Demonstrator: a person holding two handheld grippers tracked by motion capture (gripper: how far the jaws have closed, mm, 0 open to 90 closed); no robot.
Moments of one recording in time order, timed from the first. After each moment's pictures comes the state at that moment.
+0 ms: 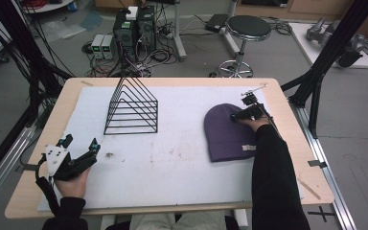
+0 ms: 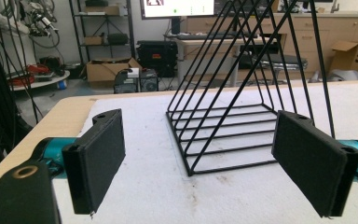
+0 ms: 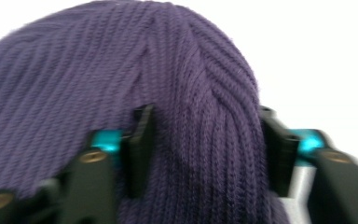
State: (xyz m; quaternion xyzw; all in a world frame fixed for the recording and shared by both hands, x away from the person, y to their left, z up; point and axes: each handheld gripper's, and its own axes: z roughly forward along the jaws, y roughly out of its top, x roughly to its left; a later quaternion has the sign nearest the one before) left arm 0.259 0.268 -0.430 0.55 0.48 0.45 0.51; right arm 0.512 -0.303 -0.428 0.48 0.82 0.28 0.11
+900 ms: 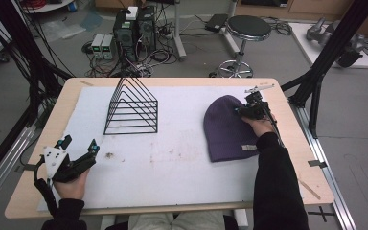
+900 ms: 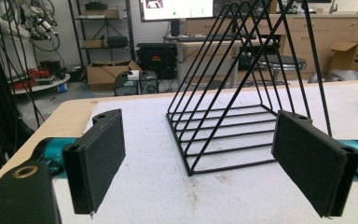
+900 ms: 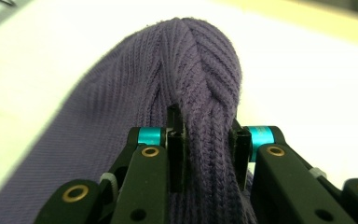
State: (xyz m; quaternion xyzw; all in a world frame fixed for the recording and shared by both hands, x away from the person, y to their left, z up) left arm 0.253 0.269 -0.429 0.55 0.47 0.45 0.51; right arm 0.467 -0.291 -0.380 0.45 0.79 0.36 0.19
